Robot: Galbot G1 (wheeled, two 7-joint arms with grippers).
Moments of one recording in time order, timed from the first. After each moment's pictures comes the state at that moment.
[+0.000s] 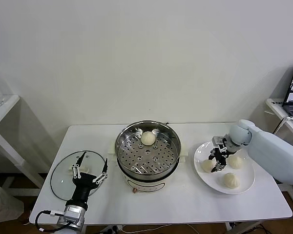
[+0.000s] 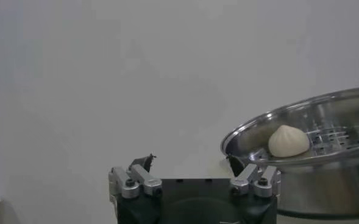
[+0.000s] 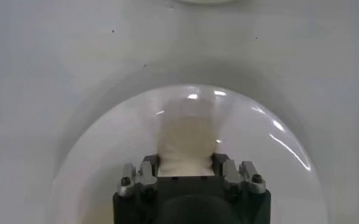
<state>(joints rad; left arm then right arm) 1.59 -1.48 -0.56 -2.11 0.27 -0.05 0.09 0.04 0.68 -0.78 1.17 0.00 -0.19 -1.21</state>
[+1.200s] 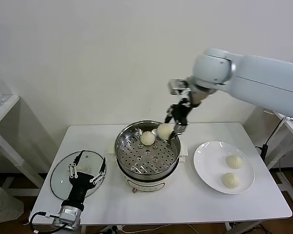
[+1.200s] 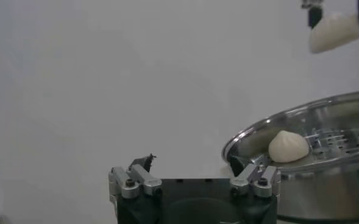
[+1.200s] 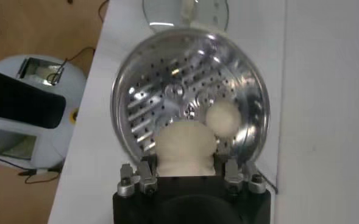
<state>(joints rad) 1.61 -1.44 -0.59 -2.14 0.26 -0.08 0.08 0.82 1.04 -1.37 1.46 0.63 -0.53 -1.13</state>
